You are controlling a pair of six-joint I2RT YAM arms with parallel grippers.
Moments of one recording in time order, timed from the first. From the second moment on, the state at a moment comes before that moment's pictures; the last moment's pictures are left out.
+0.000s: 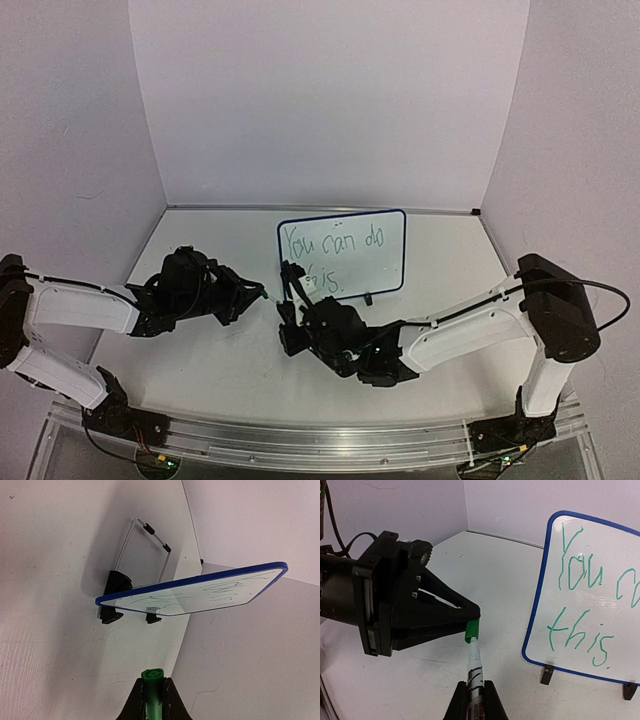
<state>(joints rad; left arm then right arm) -0.77 1.32 0.54 0.36 0.08 -1.54 1.32 1.88 1.07 0.47 0.61 0.28</state>
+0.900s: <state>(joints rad) -0.77 1.32 0.51 0.40 0.06 -1.58 1.32 1.88 1.07 0.47 0.61 0.28</state>
